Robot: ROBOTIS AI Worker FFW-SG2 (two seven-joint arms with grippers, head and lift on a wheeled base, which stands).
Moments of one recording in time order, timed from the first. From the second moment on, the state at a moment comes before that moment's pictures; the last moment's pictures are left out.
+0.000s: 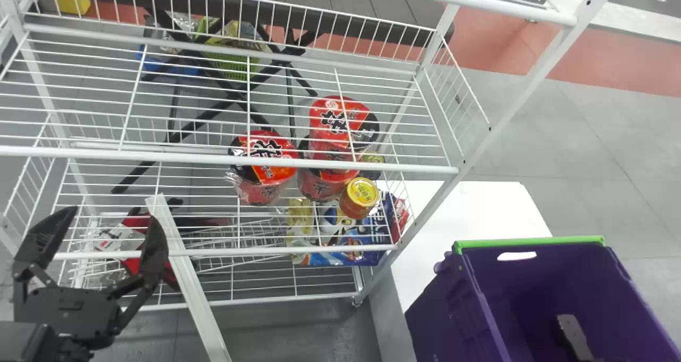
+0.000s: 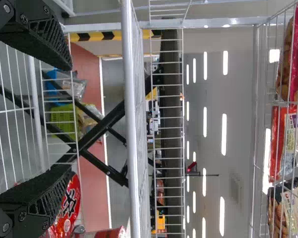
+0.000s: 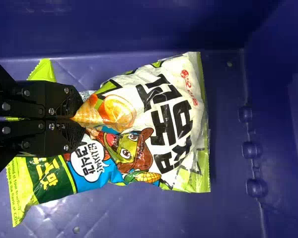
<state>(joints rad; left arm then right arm) 0.47 0.16 -0.27 -1.65 -0.04 -0.46 0.16 0.21 -0.40 -0.56 -1.07 0.47 0.72 1.02</state>
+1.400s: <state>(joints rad) 0.48 0.16 -0.29 -1.66 -0.07 -0.45 0.16 0.29 -0.38 -0.61 -1.13 0.46 0.68 1.00</state>
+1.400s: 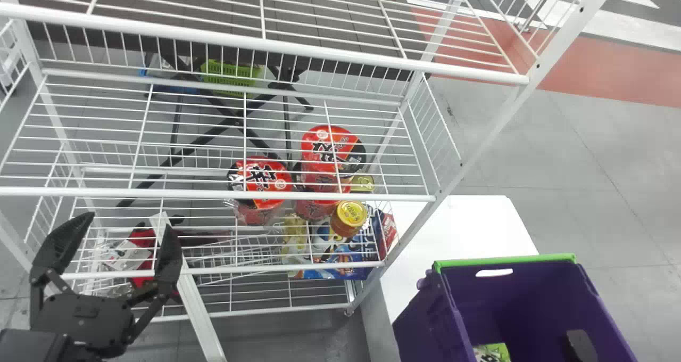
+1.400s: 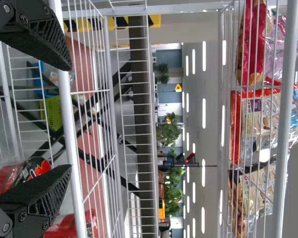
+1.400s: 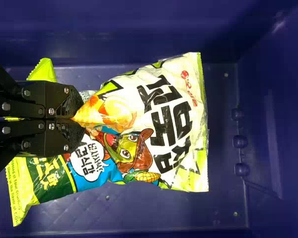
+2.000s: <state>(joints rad) 0.49 0.16 -0.29 -1.66 -0.08 -0.44 0.16 0.30 -0.37 -0.61 -1.13 0.46 0.66 0.99</state>
